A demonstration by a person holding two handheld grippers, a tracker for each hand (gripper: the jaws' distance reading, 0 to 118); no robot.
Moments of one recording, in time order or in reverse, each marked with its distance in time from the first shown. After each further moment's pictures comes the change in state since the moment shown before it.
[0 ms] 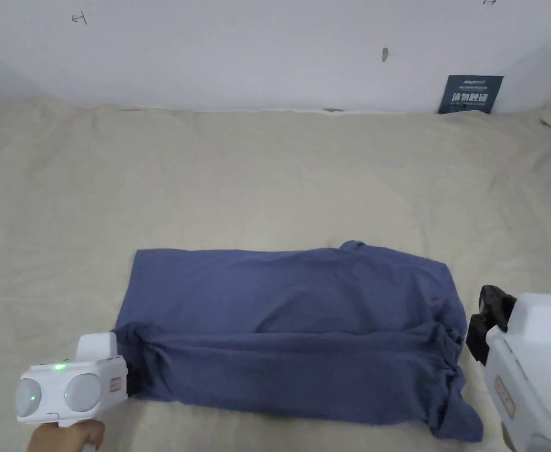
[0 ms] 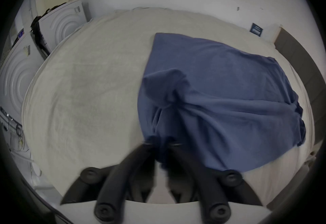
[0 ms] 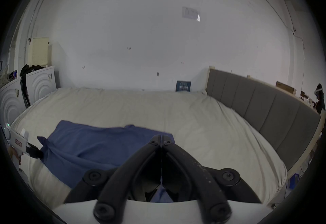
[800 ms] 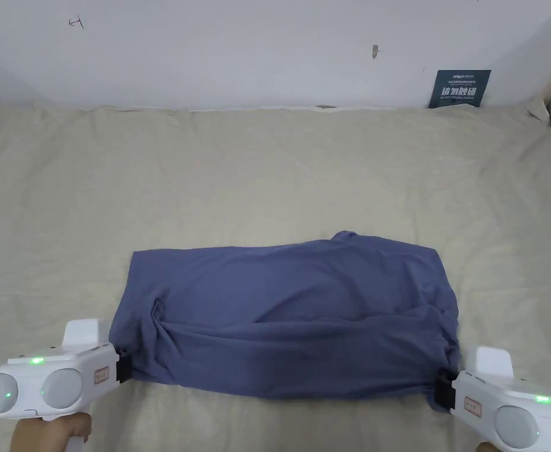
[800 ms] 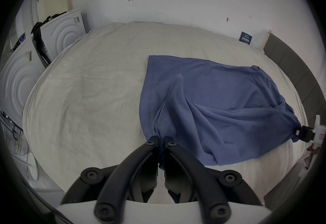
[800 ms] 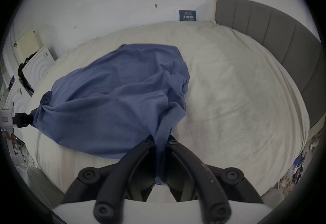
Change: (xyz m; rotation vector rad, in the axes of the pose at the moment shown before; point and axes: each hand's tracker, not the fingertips) left arm -0.008 -0.009 0.056 0.083 -0.048 -0.014; right arm 0.028 -0.106 -0.049 -0.533 0.118 -0.108
